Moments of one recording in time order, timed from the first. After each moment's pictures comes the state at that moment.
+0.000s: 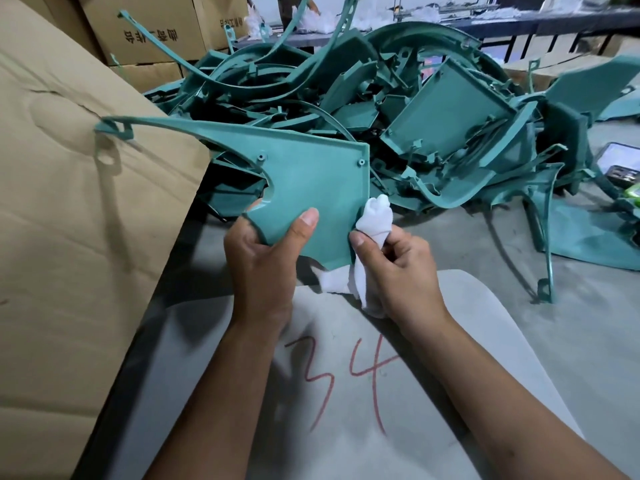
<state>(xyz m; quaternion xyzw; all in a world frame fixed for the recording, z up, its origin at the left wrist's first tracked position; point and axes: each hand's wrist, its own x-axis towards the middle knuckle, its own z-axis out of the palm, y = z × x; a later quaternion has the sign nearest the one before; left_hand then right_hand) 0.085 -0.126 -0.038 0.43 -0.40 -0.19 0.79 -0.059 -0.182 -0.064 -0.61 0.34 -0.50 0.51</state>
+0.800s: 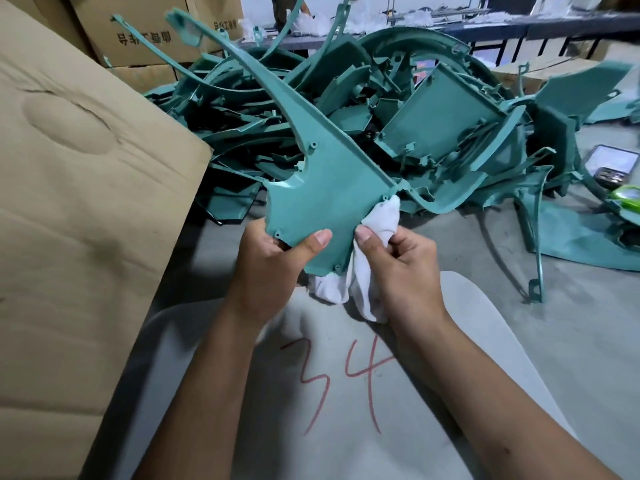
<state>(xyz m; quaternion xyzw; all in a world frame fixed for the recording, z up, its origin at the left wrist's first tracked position) 0.095 -0.123 -0.029 0.46 -0.51 -0.29 0.66 -0.059 -0.172 -0.051 -0.51 0.33 -0.55 0.58</state>
